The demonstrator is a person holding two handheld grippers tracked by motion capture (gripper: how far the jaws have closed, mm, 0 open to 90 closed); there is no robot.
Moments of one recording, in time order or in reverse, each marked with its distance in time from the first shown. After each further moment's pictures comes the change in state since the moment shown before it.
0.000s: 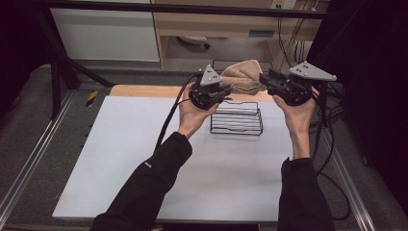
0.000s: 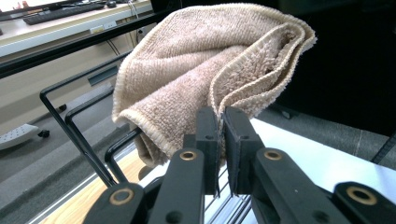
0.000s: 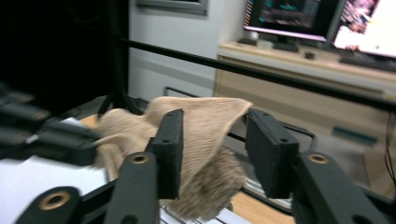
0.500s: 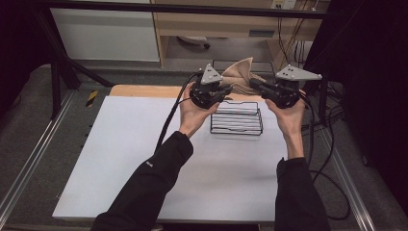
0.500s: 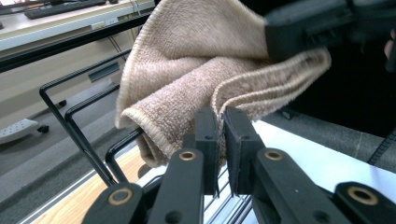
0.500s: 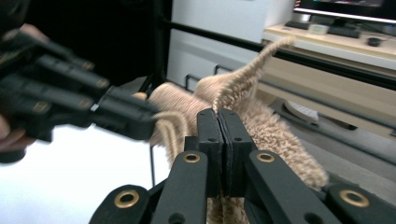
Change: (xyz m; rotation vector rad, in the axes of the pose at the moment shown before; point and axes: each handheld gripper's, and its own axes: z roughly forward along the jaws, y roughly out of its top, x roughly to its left) left arm 0.001 0.002 0.003 0.010 0.011 -0.026; right arm 0.014 -0.010 0.015 0.069 0.181 -0.026
